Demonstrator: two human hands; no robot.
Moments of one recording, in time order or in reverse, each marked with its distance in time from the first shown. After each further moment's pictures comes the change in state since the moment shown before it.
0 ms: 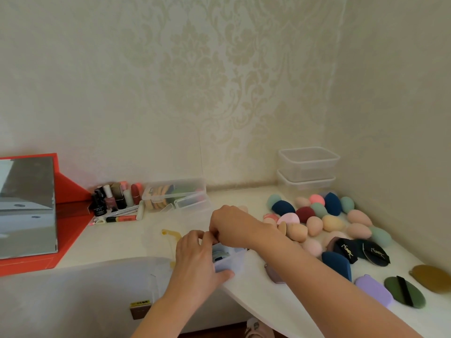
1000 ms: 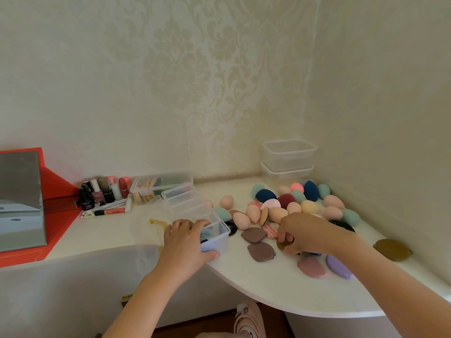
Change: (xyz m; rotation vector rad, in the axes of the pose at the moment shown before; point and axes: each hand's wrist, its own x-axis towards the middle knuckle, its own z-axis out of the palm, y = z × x) left_hand 0.004 -0.003 -0.002 0.108 -0.082 0.033; right_hand -0.129 0.105 0.021 -0.030 -0.152 0.256
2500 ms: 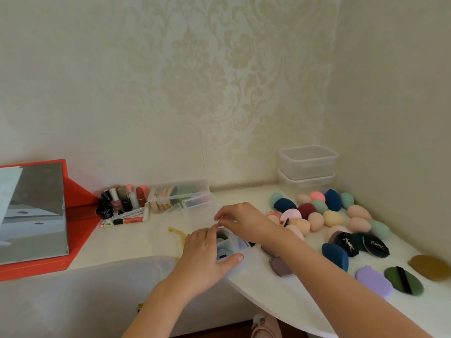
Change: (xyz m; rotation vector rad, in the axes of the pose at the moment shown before) left_hand 0.001 -0.007 -0.013 -0.166 -0.091 0.030; right_hand 0.102 -0.109 -0.019 0.472 0.343 -0.273
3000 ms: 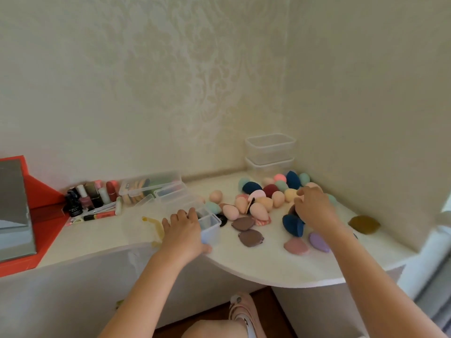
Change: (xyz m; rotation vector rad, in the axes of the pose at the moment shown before) left_hand 0.010 0.022 0.005 0.370 -0.122 -0.110; right_hand -0.141 0.087 -0.063 -0.209 0.469 0.814
